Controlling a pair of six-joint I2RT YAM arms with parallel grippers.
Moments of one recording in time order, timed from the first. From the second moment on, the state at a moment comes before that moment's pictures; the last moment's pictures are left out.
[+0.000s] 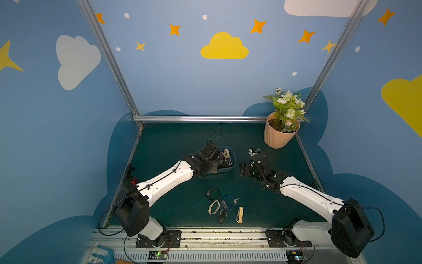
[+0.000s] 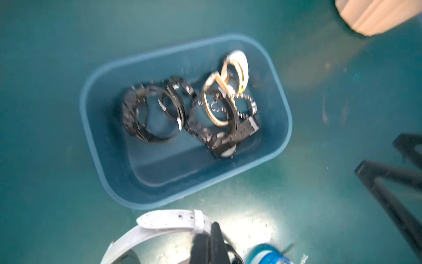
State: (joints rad) left arm -0.71 1.52 1.22 -0.65 -0.17 -0.53; right arm 0.66 1.27 0.77 -0.23 0.21 0.46
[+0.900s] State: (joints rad) left arm -0.60 1.85 1.34 -0.51 -0.12 -0.49; right arm 0.66 1.26 0.78 -0.24 0.21 0.46
